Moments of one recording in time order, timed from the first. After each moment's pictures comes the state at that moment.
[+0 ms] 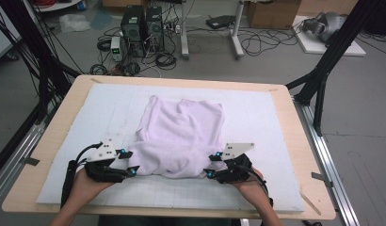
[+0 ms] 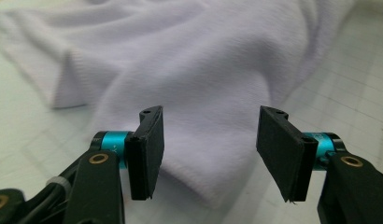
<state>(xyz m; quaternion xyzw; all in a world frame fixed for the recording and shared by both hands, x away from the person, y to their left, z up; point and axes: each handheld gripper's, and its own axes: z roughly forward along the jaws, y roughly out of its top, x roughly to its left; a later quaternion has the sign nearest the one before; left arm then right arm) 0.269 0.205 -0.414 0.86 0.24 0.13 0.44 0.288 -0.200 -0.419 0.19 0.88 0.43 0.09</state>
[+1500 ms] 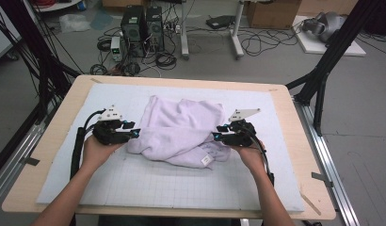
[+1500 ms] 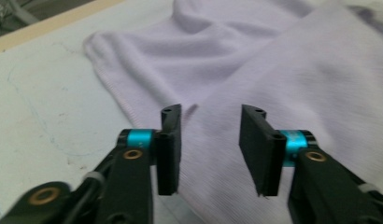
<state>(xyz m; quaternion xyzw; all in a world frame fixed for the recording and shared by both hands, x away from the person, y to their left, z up) 0.348 0.213 -0.387 0.82 0.31 0.17 0.44 0.375 -0.226 -0.396 0.28 0.85 0.43 0.12</state>
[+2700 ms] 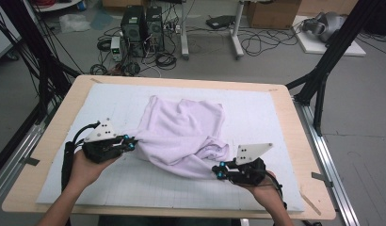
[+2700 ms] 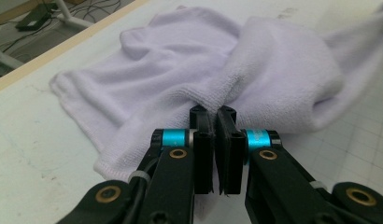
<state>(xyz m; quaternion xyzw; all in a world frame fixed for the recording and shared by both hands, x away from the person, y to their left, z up) 0.296 0.202 -0.355 0.84 0.25 0.18 0.45 0.259 -0.225 -0.378 0.13 0.87 0.47 0.04</state>
